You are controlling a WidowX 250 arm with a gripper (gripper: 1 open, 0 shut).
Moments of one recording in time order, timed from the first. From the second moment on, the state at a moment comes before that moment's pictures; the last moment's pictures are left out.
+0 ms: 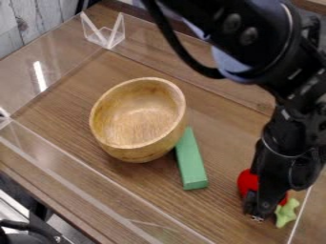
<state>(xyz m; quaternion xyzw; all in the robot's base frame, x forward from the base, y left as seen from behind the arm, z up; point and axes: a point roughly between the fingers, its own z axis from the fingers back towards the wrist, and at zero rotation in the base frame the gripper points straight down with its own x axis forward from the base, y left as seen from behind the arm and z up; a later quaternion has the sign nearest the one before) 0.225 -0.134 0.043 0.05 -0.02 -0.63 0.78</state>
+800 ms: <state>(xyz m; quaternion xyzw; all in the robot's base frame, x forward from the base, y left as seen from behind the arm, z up) 0.224 -0.145 0.020 0.03 -0.03 -0.65 0.76</state>
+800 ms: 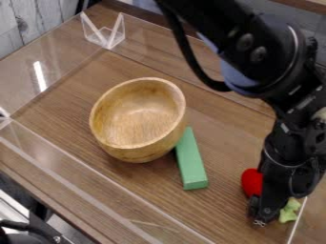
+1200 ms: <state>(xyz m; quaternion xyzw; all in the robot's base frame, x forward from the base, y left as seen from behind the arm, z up) 0.213 -0.143 0.023 0.02 -0.02 -0.65 0.76</state>
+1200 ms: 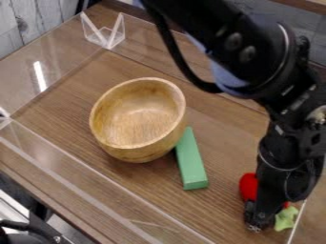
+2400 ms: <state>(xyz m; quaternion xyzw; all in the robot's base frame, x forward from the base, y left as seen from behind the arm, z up) 0.223 -0.123 0.085 0.06 -0.01 -0.71 0.70</state>
